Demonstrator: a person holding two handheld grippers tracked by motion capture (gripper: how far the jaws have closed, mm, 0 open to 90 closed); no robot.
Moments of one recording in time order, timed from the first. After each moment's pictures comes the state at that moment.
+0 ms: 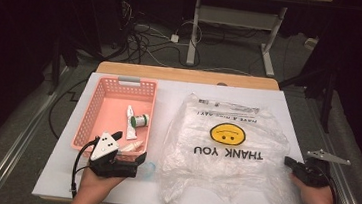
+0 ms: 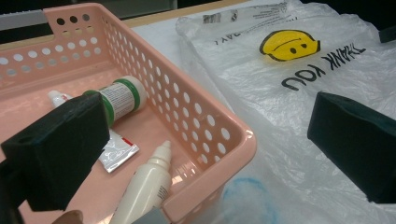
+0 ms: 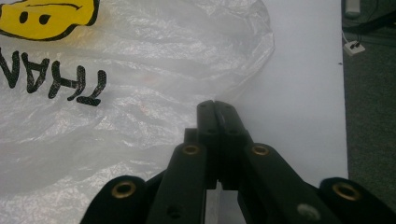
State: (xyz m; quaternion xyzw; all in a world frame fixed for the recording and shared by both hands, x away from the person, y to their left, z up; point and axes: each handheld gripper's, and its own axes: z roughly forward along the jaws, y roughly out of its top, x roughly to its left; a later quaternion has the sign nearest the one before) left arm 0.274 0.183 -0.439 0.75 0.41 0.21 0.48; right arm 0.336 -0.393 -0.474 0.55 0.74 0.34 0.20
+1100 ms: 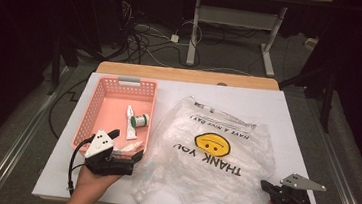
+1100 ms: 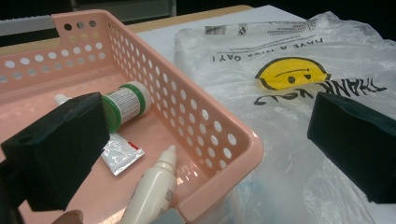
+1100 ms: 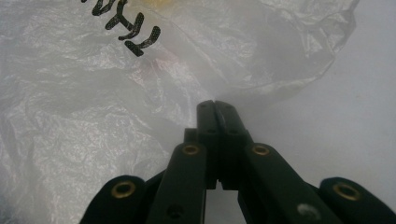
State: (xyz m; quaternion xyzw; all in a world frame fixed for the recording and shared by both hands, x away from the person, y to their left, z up) left arm 0.276 0.192 -0.436 0.74 0.41 0.20 0.49; right arm 0.259 -0.319 -0.467 0.45 0.81 0.34 0.18
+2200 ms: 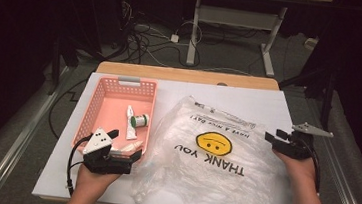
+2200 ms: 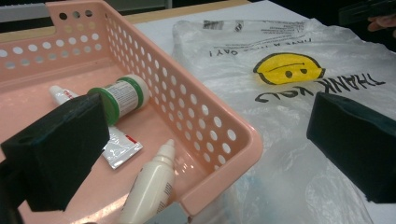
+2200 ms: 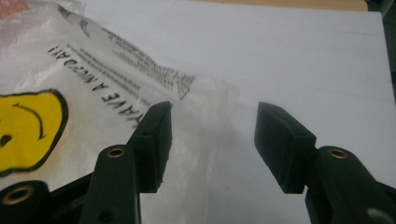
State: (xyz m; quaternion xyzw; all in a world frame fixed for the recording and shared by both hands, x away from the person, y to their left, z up) left arm 0.278 0.198 -0.432 0.74 0.42 0.18 0.49; right arm 0.400 -0.347 -0.446 0.50 0.74 0.40 0.21
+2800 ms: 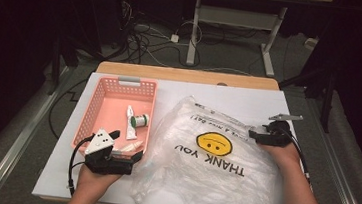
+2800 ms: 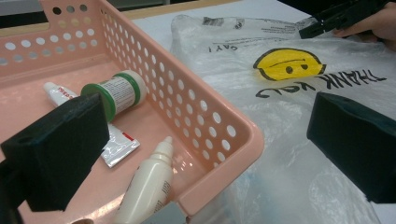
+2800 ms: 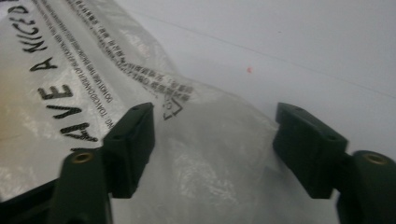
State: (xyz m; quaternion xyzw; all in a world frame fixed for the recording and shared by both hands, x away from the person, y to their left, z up) left arm 0.280 0.195 -0.437 0.75 0.42 0.18 0.49; right arm 0.453 -0.322 -0.482 0.47 0.80 0.33 0.17
